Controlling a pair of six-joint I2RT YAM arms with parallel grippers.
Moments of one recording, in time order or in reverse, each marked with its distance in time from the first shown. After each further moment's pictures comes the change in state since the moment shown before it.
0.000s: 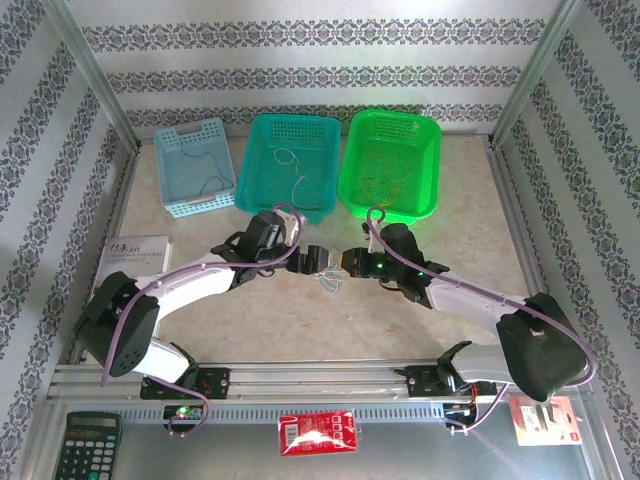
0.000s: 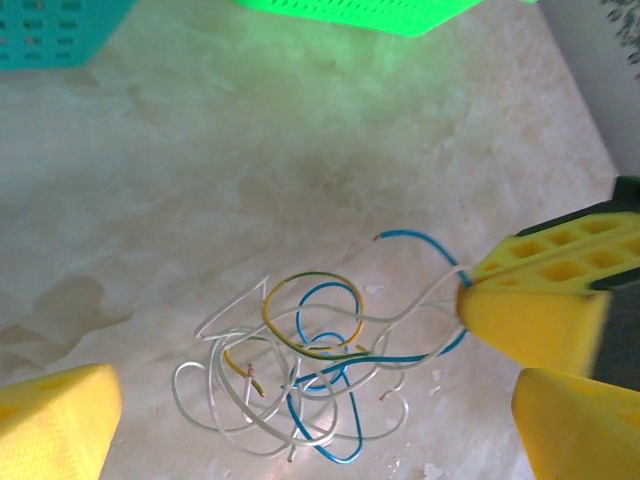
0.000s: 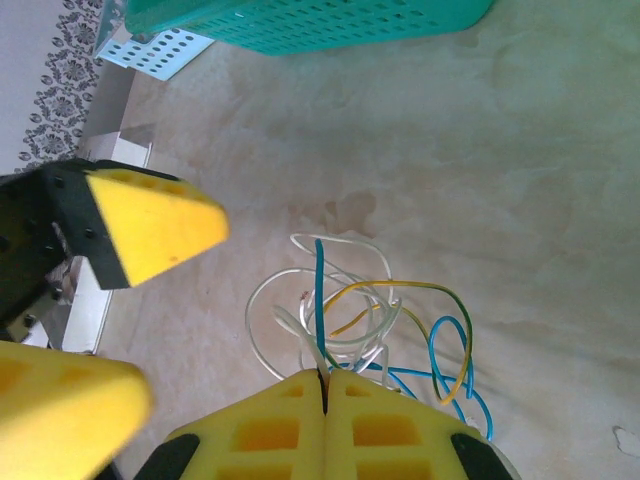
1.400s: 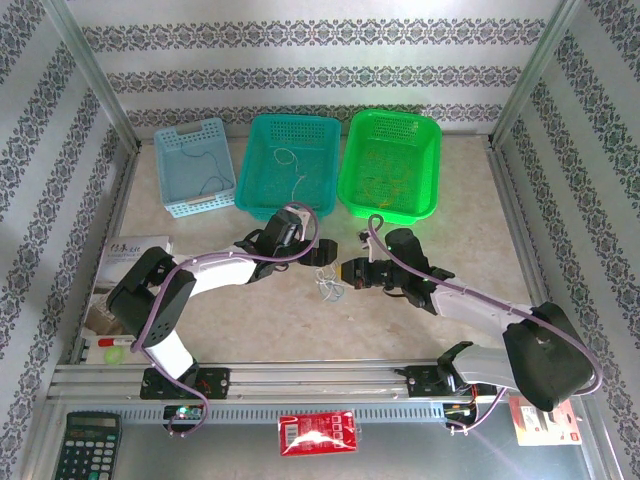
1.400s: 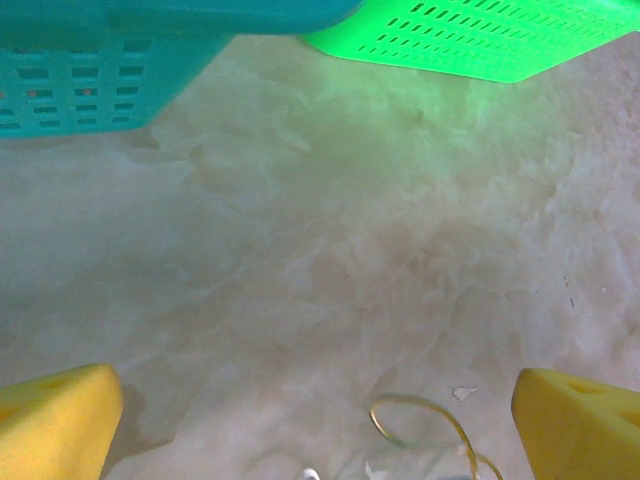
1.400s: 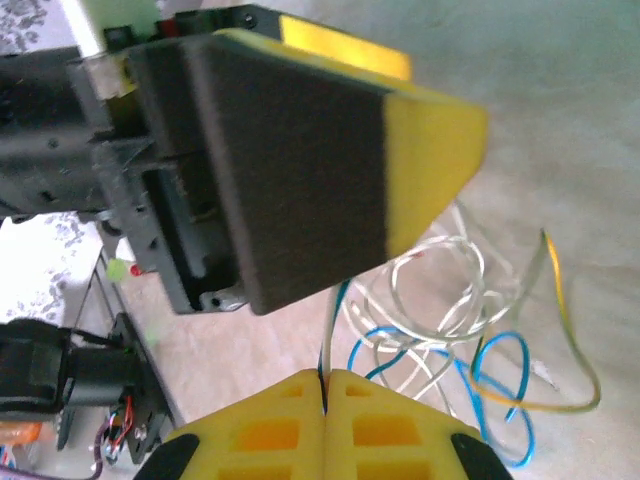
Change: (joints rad) left arm -0.020 0.202 0.072 0.142 -0.160 -0.020; right arm -0.006 -0.058 -0.051 -0.007 -0.195 -0.097
